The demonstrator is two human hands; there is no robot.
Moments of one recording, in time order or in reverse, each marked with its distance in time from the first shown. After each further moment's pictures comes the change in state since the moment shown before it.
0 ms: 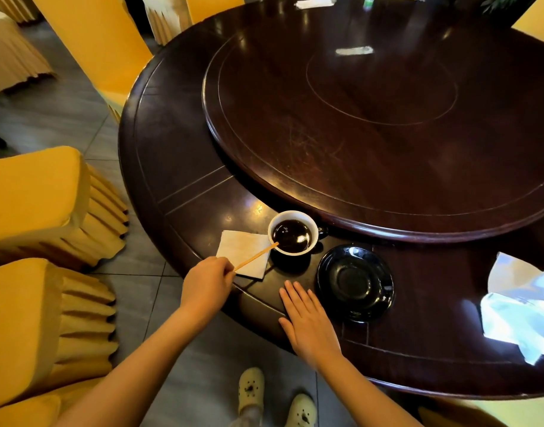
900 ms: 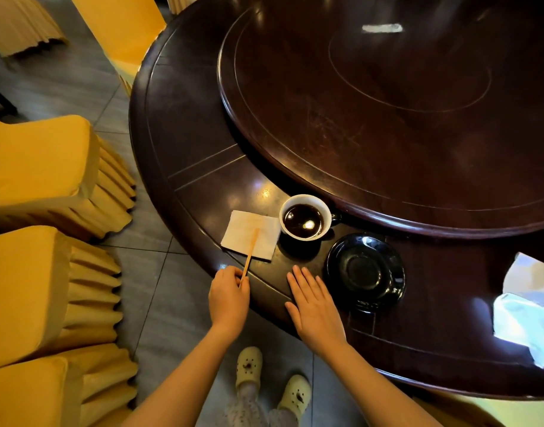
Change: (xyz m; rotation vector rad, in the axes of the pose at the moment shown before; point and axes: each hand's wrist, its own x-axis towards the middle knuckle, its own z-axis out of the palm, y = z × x) left_hand -0.040 -0.008 0.078 -0.327 0.144 -0.336; right_hand 0.003 0.002 0.007 0.003 0.073 -0.052
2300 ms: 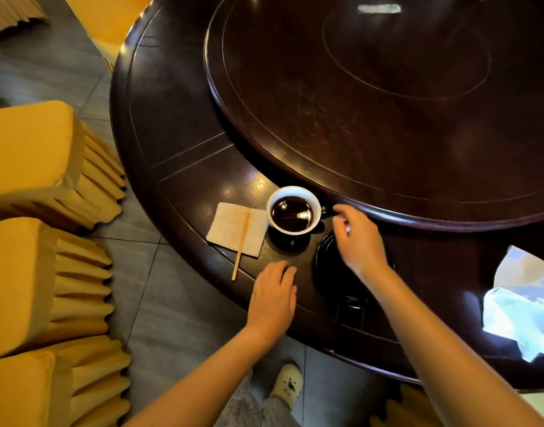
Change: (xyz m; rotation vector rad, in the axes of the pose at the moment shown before) left_hand -0.035 0.033 0.062 0.376 -0.156 0.638; right_hand 0.065 0.065 -0.119 0.542 0.228 0.341
